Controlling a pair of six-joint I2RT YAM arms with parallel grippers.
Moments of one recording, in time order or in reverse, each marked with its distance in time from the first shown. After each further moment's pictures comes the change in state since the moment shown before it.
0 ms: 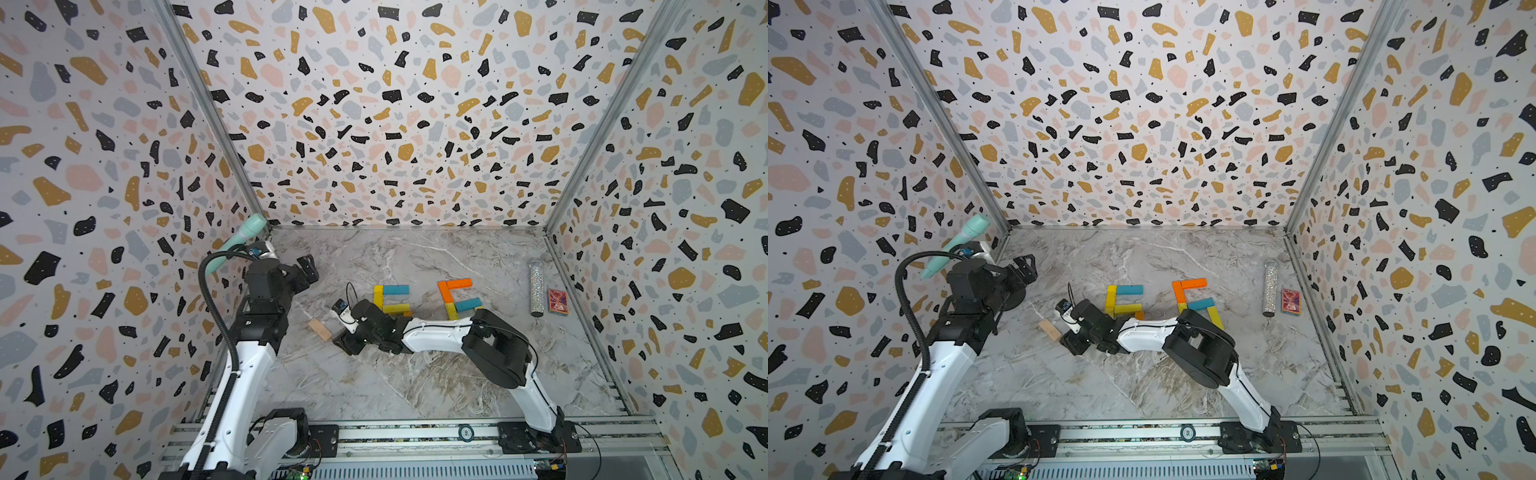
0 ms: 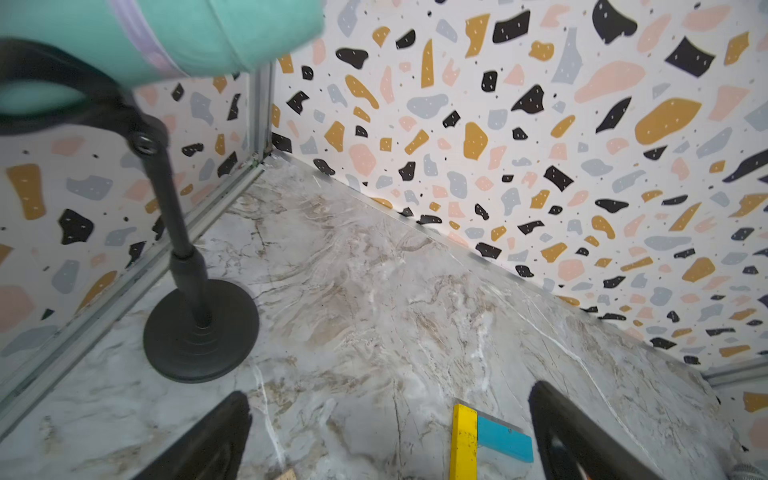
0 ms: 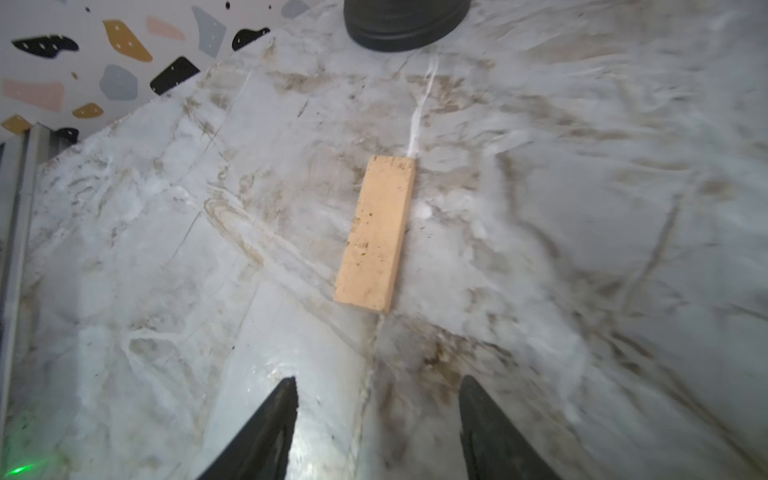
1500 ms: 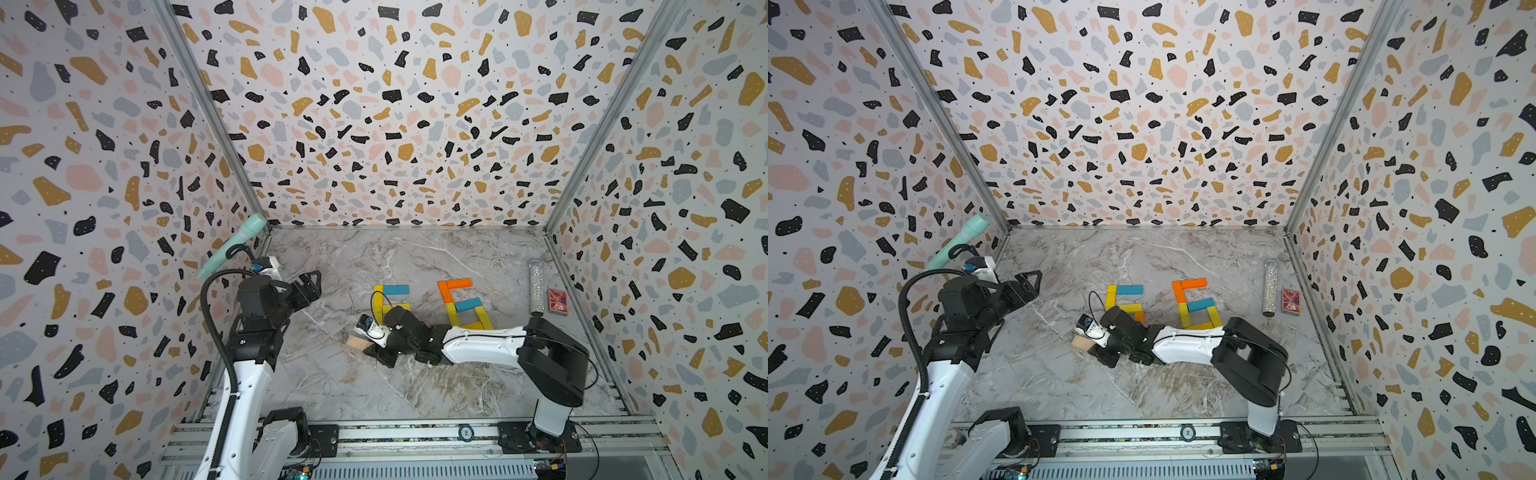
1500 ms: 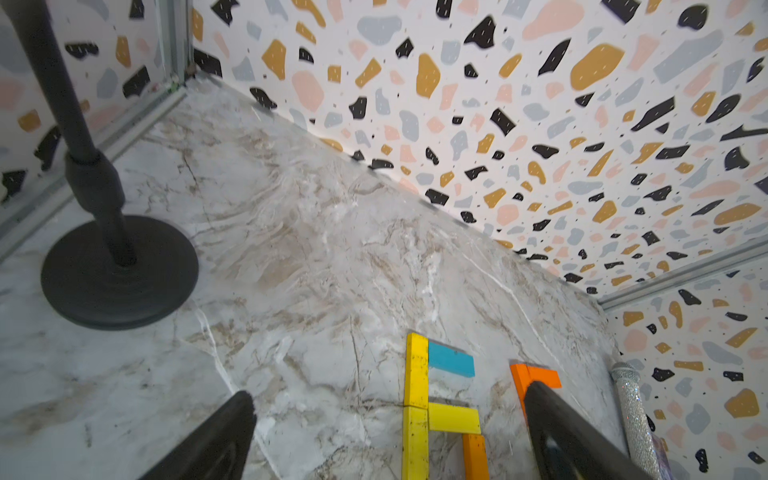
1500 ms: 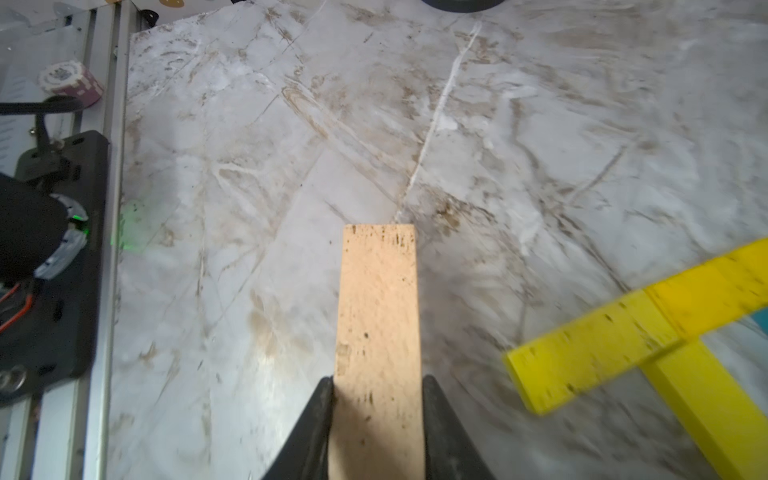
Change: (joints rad) left arm 0.036 -0.103 -0.187 -0.008 0.290 -0.040; right arm -0.046 -0.501 -0.527 0.021 -0.084 -0.227
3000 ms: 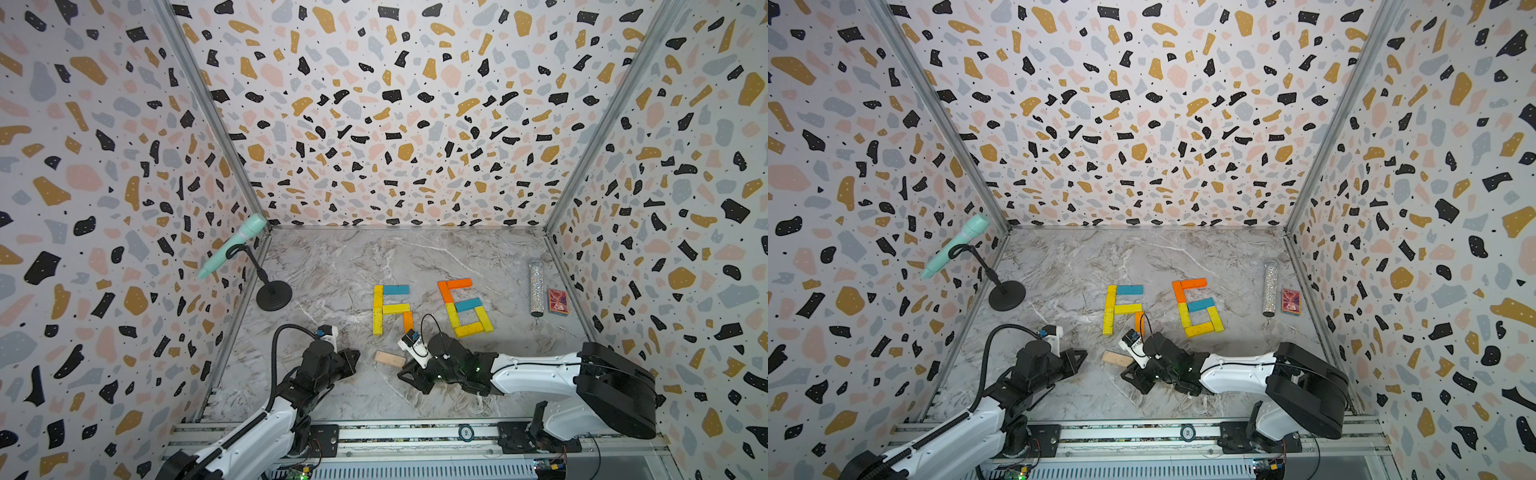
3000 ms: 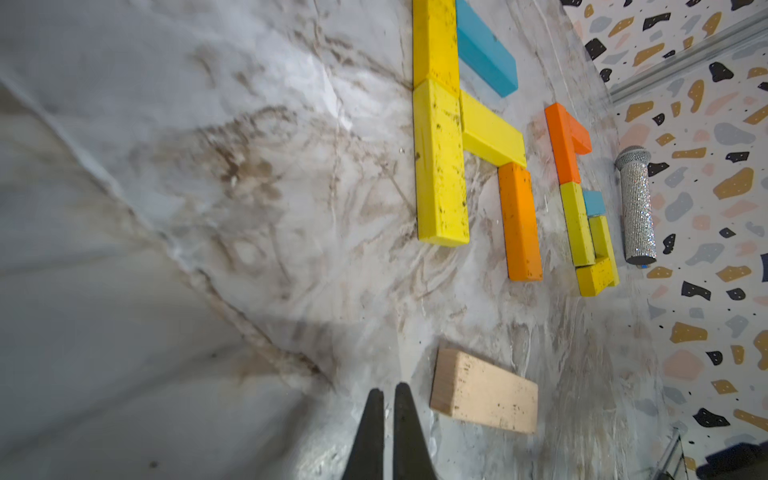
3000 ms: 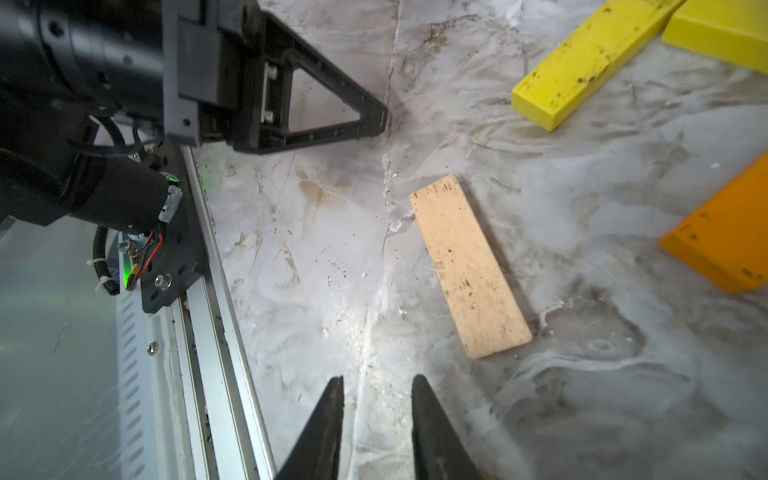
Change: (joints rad) left arm -0.567 -0.051 -0.678 0.441 -0.076 -0.332; right arm 0.020 -0.274 -0.436 0.166 -0.054 0.466
